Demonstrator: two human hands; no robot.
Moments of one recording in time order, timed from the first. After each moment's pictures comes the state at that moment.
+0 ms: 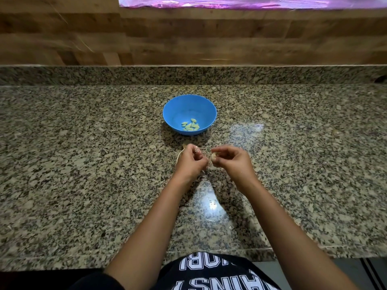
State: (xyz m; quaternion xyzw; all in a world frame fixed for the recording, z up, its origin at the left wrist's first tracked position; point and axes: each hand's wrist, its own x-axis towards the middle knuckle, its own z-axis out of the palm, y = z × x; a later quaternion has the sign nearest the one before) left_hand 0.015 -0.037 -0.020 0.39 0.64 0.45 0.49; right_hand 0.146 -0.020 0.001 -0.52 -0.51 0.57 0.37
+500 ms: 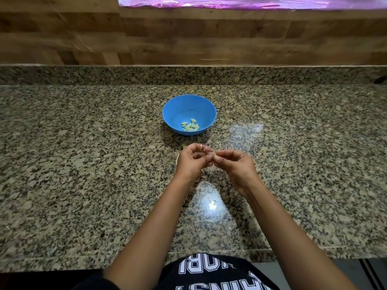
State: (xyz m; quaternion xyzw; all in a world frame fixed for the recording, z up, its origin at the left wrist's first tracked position) left_hand 0.023 -0.039 -0.011 0.30 0.55 0.55 0.55; right_hand 0.151 -0.023 -0.003 -0.46 -0.36 0.69 0.43
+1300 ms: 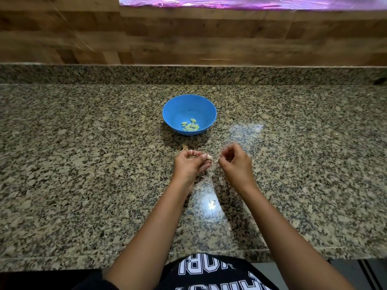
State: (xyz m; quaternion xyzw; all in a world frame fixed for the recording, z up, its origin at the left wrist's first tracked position) left_hand 0.023 -0.046 -0.011 0.16 0.53 0.59 0.58; right_hand 0.145 -0.024 -0.008 -0.56 -0.63 0.39 0.37
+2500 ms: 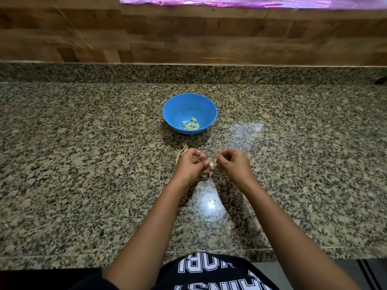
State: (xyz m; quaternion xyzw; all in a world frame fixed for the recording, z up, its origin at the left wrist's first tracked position) left_hand 0.016 -0.042 -0.022 0.32 0.60 0.47 0.56; right_hand 0.146 -0.013 -0.014 -0.58 -0.60 0.47 0.29
